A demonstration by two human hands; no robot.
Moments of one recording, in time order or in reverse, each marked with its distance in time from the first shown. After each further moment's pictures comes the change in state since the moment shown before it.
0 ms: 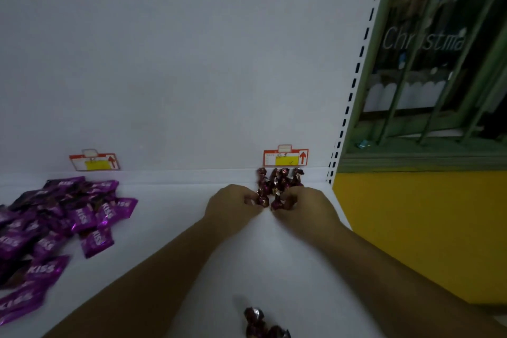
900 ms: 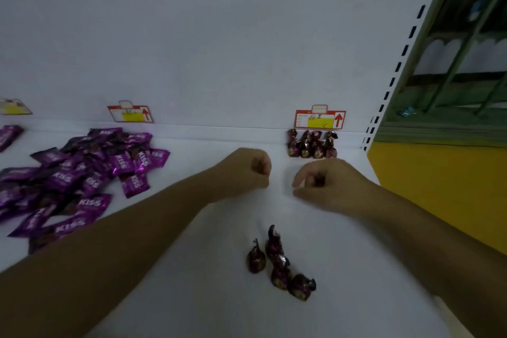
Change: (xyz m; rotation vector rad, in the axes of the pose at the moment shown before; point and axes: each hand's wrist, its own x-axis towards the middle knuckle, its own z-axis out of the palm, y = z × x) left_hand -0.031 -0.013 -0.038 -0.265 -0.240 0.047; right_hand -0.019 -0.012 -0.020 0.221 -0.354 -0.270
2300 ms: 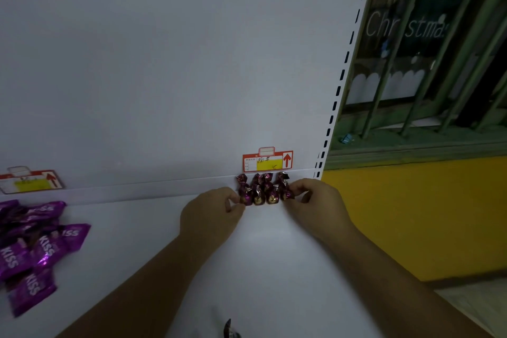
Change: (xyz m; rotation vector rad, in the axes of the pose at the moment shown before) left_hand 0.067 -0.010 0.036 0.326 0.360 0.004; right_hand 0.029 0.060 -0.020 -0.034 0.593 0.261
